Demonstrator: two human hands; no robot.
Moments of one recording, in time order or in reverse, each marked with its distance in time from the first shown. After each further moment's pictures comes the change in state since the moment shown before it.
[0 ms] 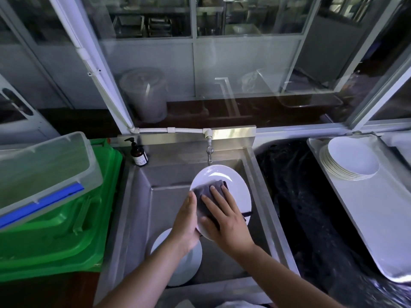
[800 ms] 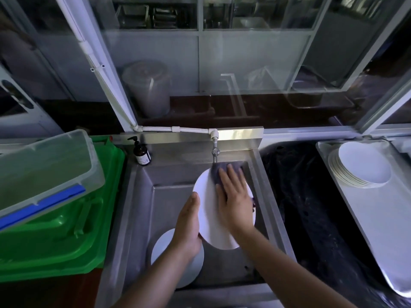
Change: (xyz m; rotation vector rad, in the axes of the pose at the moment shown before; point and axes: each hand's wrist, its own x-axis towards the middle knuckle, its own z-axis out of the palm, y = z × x) left_hand 0.001 0.019 0.000 -0.029 0.067 -0.033; right_hand 0.074 0.006 0.002 0.004 0.123 0.293
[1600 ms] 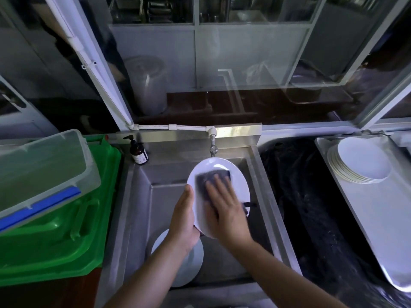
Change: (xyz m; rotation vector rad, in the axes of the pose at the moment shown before) left_hand 0.010 0.018 0.005 -0.164 -0.067 0.022; right_hand -0.026 -0.007 0.006 0.038 -0.064 -0.178
